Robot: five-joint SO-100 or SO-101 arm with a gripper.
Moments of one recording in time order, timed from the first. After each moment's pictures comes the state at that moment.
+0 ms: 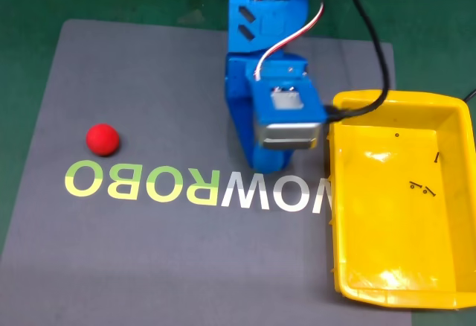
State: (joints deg) arm -3.1 111.6 130.6 15.3 -91.7
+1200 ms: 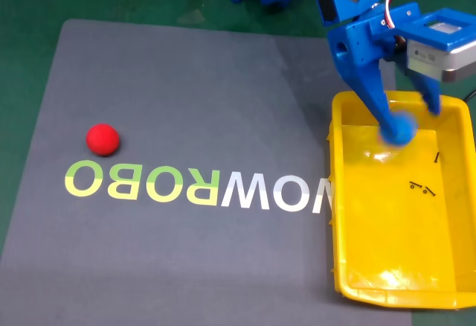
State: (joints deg) arm -27.2 119.7 130.6 15.0 -91.5
